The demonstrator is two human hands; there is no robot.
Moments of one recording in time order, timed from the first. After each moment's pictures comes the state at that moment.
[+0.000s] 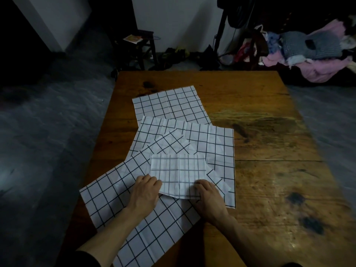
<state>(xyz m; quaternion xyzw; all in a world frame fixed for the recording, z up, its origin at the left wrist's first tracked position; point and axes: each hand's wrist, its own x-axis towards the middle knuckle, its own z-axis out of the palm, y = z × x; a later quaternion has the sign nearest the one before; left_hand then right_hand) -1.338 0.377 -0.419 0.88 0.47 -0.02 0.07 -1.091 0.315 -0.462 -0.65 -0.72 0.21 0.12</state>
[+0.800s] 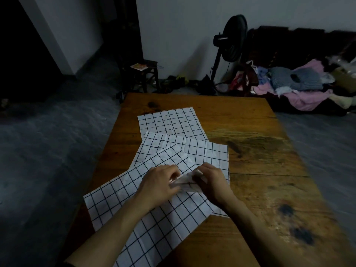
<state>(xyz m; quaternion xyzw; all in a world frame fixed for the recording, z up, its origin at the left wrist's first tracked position) -1.302 0.377 -0.308 0.85 0.46 0.16 0.21 -1.091 0.346 -0.323 -0.59 -0.74 0.18 0.28</state>
